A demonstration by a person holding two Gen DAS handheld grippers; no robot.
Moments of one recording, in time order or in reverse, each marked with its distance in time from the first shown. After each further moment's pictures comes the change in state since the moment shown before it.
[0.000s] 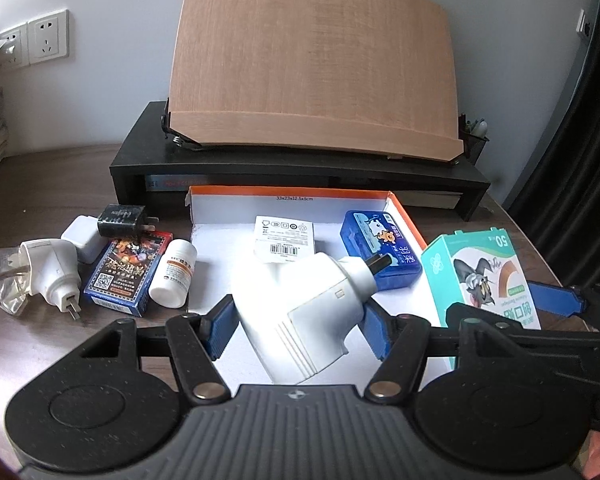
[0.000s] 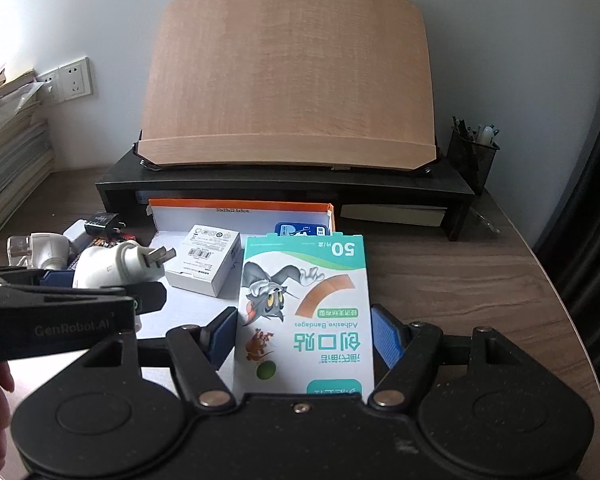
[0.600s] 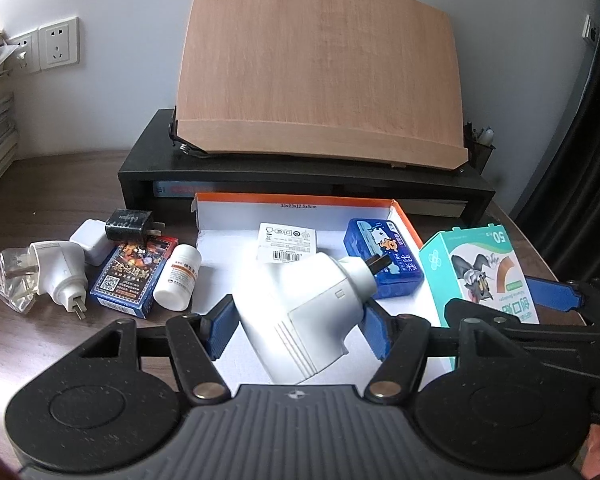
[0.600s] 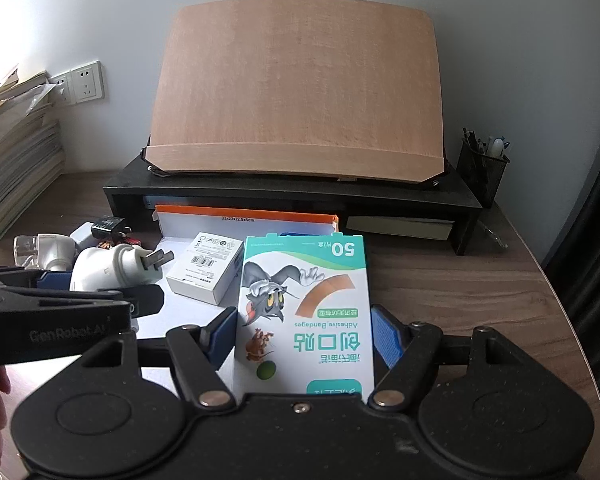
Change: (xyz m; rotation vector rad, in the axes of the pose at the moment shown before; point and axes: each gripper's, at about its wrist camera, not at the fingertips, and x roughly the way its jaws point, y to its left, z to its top) left arm -0.004 -0.008 0.000 -0.014 -0.025 0.032; right arm 0.002 -0.008 0.003 -0.026 -0.025 0.032
